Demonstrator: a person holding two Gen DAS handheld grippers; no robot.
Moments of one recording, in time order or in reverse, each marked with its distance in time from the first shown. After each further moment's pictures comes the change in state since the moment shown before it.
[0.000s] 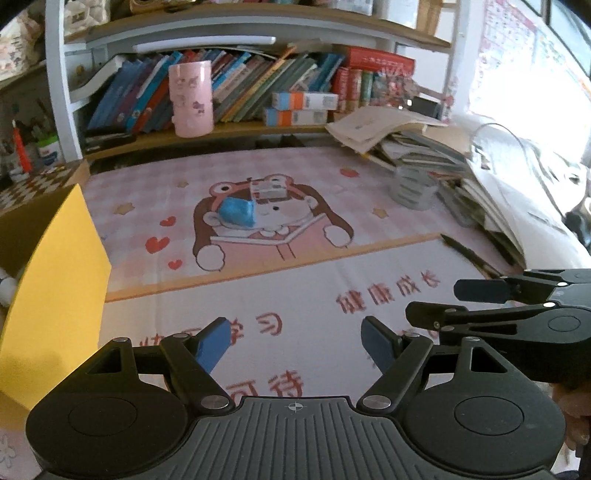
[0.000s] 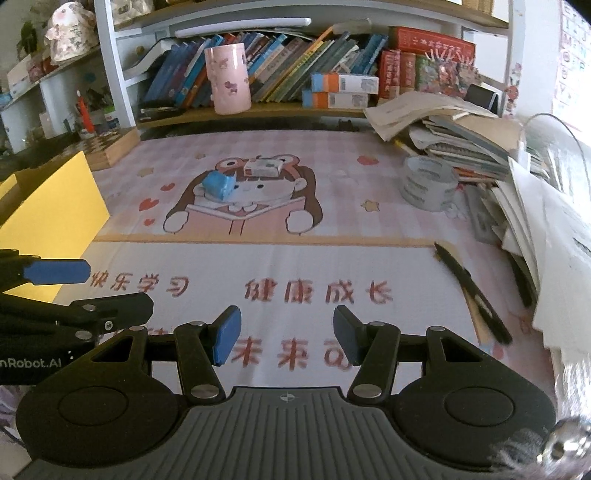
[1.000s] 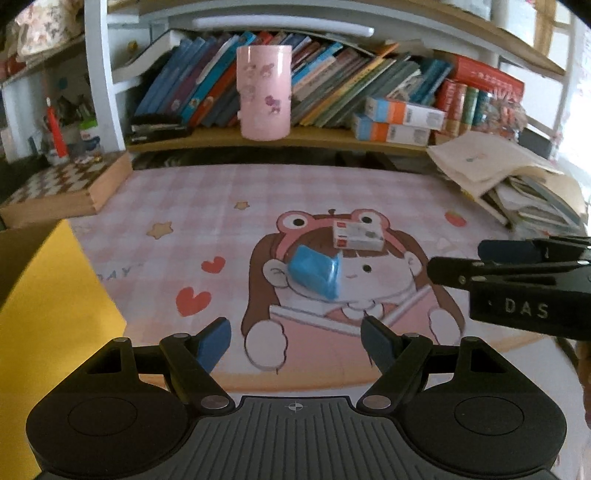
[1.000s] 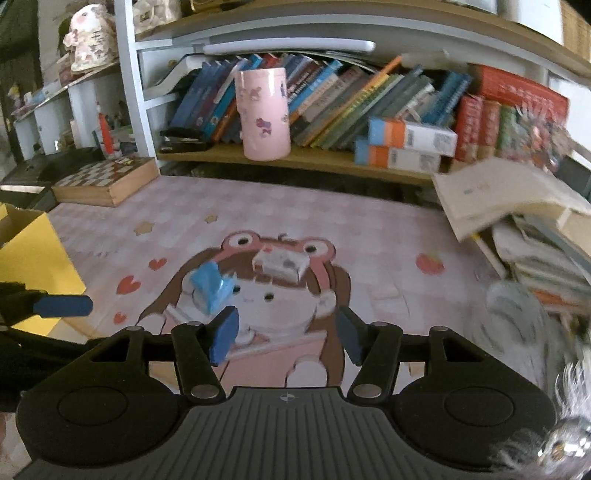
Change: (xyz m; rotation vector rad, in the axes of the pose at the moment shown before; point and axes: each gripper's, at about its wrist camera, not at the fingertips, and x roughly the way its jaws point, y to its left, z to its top) left arm 0.106 0.043 0.070 -0.159 0.000 0.199; right arm 0.121 -0.021 0.120 -0.155 -0.084 0.162
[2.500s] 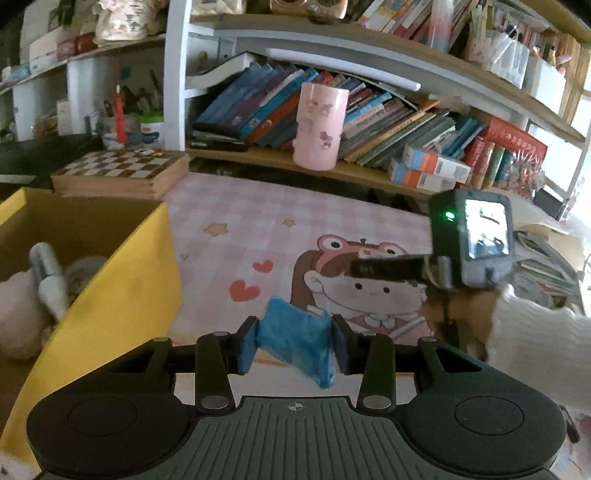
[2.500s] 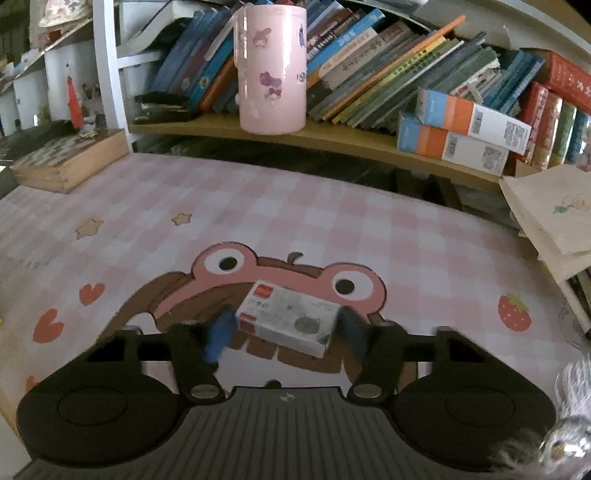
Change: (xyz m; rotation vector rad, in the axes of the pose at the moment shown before) left arm -0.074 0.025 -0.019 -0.172 -0.087 0.053; right arm 0.140 0.019 0.025 -0.049 0.046 -0.030
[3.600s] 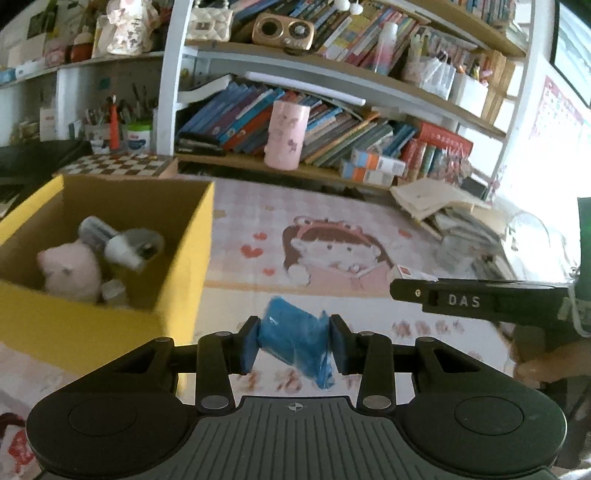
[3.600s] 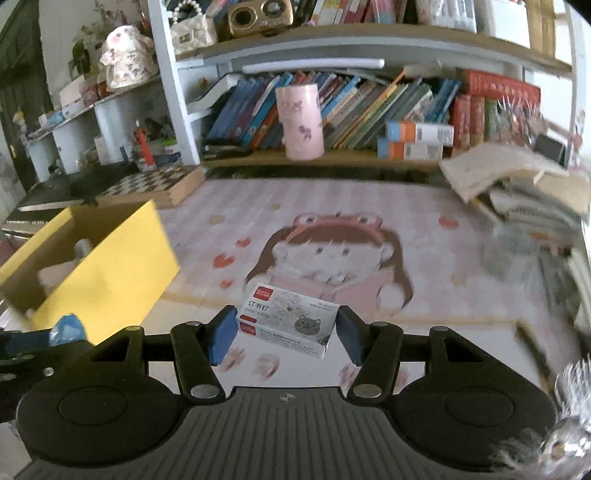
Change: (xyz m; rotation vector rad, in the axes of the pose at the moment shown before) left arm -0.112 0.080 -0.060 0.077 -0.027 -0.198; right arm -0.244 0.086 -0.084 0.157 -0.062 0.034
